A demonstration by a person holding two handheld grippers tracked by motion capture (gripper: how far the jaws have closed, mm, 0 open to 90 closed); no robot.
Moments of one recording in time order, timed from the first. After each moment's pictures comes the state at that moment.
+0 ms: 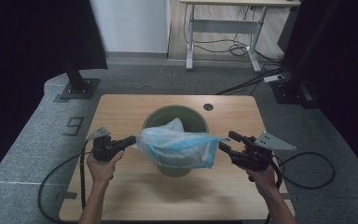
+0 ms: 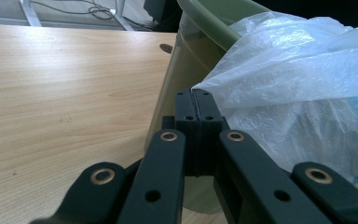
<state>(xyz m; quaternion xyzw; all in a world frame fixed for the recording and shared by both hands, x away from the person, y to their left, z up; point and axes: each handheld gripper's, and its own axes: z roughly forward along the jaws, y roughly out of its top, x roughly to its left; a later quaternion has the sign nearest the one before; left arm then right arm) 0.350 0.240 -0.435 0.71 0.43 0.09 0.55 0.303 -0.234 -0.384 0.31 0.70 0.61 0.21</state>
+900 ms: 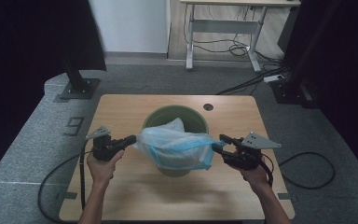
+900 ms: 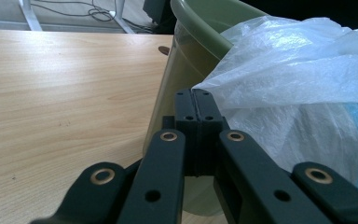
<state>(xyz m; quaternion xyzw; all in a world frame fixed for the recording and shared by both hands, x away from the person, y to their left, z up) 0.349 0.238 -0.430 0.71 0.43 0.09 0.55 0.316 -0.217 -0.403 0.30 0.73 0.58 0.21</state>
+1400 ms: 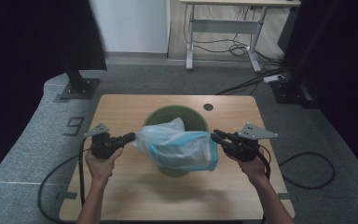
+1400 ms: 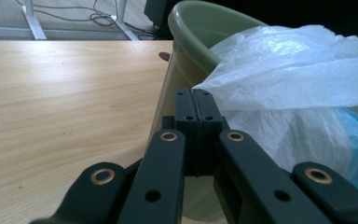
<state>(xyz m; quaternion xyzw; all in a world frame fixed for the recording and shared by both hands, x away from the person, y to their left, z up) 0.351 0.240 -0.417 0.71 0.43 0.10 0.55 0.333 -0.209 -0.385 0.28 0.74 0.58 0.20</state>
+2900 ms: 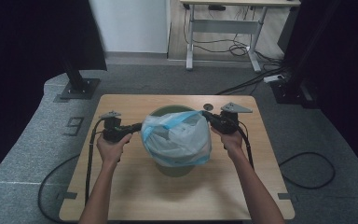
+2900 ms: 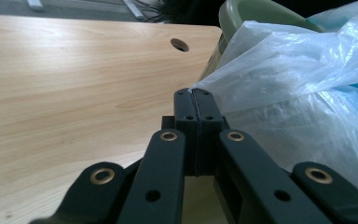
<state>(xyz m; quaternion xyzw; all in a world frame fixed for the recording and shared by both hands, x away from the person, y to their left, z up) 0.415 0.223 -0.428 0.72 0.46 0.05 0.52 0.444 -0.181 -0.422 0.37 0.71 0.56 0.20</state>
